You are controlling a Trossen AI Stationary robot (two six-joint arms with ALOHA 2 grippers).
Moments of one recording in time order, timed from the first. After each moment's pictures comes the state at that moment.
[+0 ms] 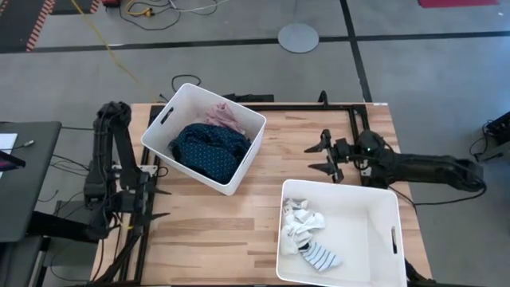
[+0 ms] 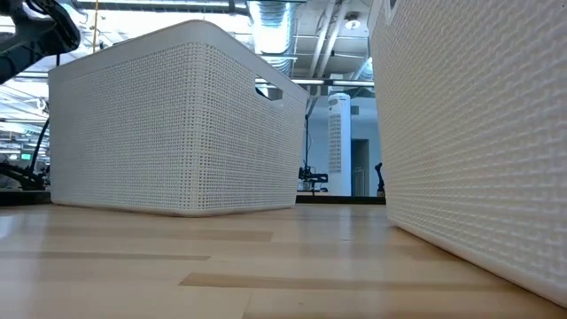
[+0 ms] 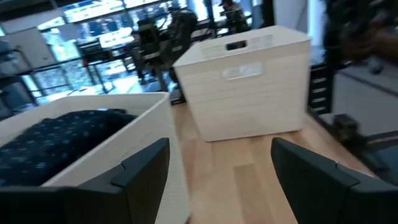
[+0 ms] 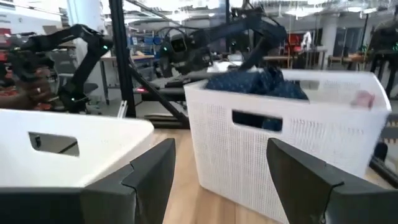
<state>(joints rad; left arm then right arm) -1.53 0.81 0.60 -0.83 -1.52 -0.89 -0.37 0.71 0.20 0.62 -0.51 0.06</state>
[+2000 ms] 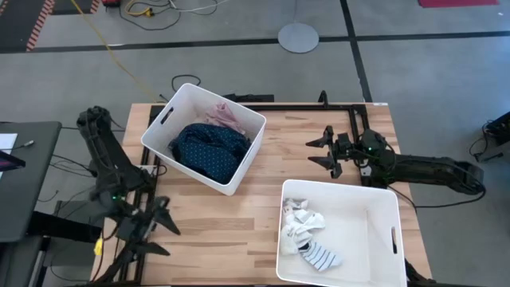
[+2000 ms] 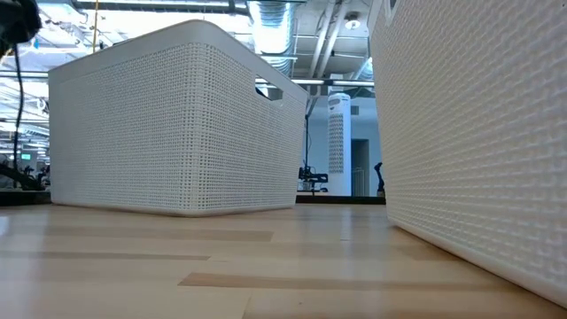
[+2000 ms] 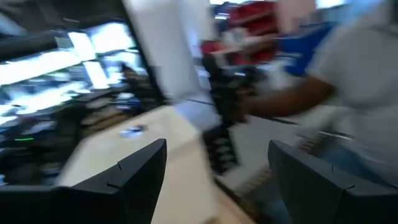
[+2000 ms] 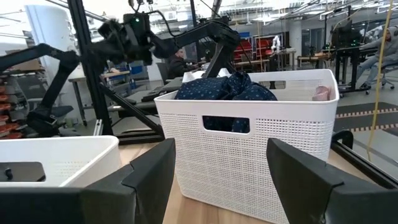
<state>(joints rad) -1.12 0.89 0.67 0.36 -0.69 0.38 -0.43 0.71 0.16 0.70 -0.44 0.15</state>
